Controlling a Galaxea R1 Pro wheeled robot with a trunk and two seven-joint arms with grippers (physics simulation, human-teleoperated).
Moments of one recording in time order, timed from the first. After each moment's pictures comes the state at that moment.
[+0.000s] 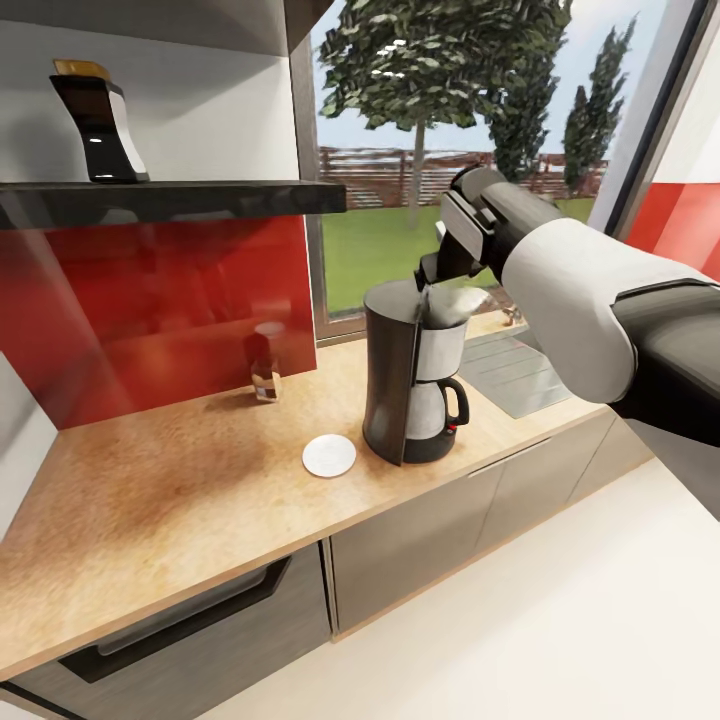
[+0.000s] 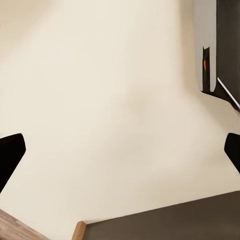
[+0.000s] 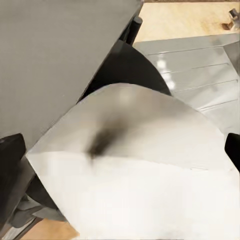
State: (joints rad) left arm -0.09 0.20 0.25 -0.04 -0.47 0.08 0.01; right arm -1.93 0.17 0.14 -0.12 0.06 1.04 -0.05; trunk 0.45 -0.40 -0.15
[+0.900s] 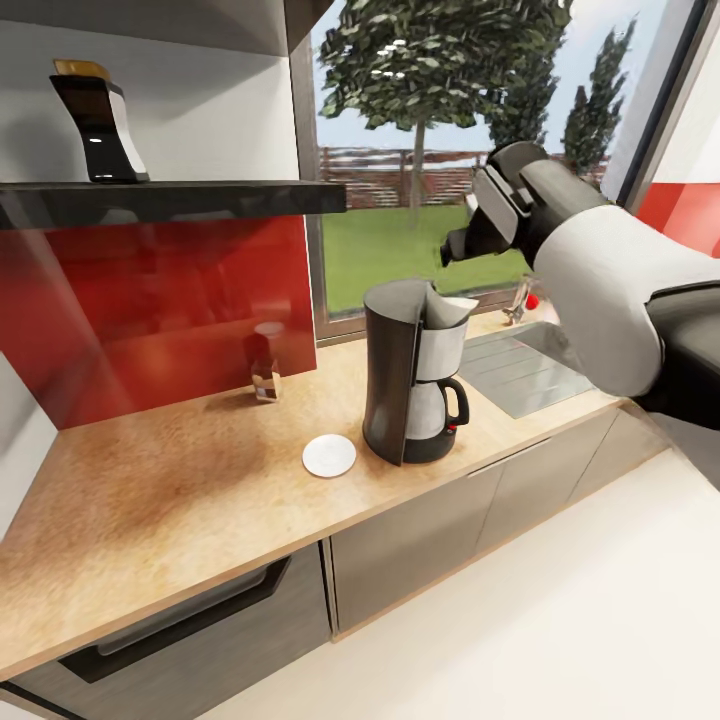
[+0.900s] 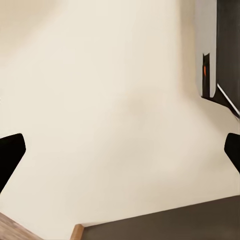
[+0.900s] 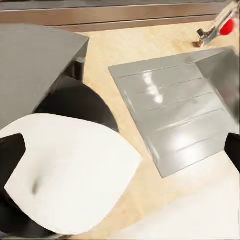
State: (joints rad) left arm -0.09 0.19 0.26 -0.05 -0.46 0.08 0.01; right arm -1.93 0.10 0.13 -0.22 0.06 1.04 -0.05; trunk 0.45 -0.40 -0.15
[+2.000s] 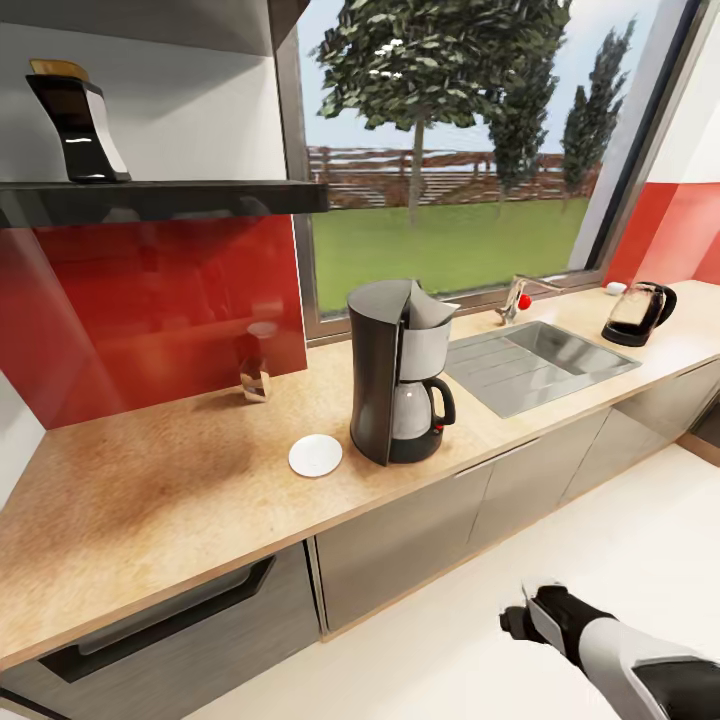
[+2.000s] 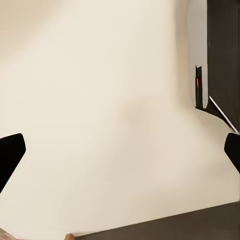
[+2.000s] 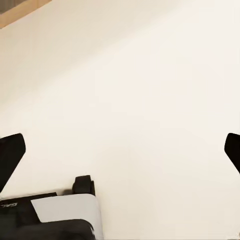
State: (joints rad) left arm -0.09 0.18 0.27 -0.05 -0.46 0.05 0.01; right arm -0.78 -0.14 0.12 -0.02 -0.12 0.35 -0.03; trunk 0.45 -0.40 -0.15
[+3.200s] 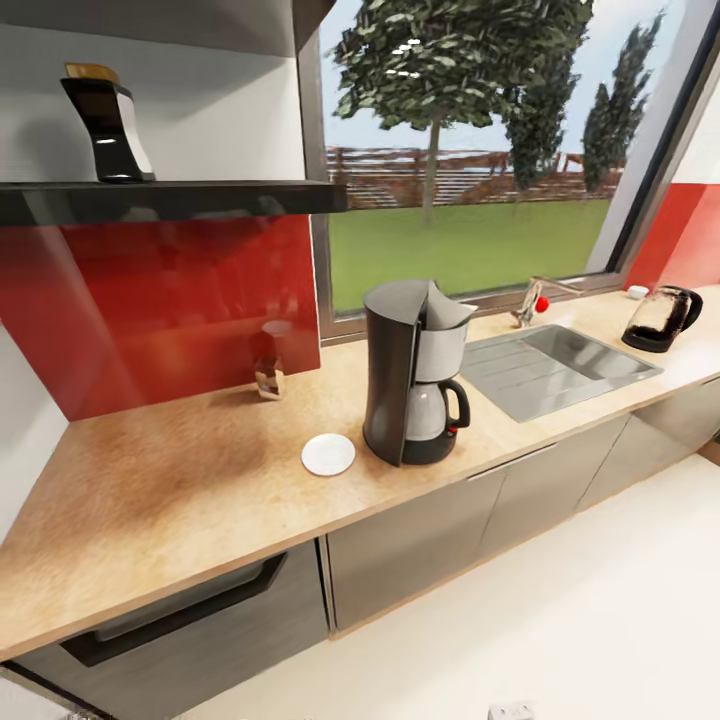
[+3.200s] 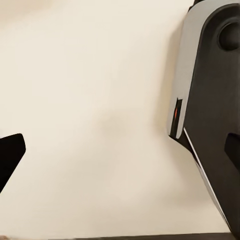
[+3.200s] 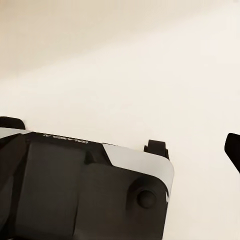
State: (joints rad) left arm -0.09 0.17 0.27 -0.01 -0.20 -0.08 0.02; right arm -0.46 -0.04 0.12 -0.02 -0.05 0.02 0.23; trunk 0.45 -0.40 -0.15
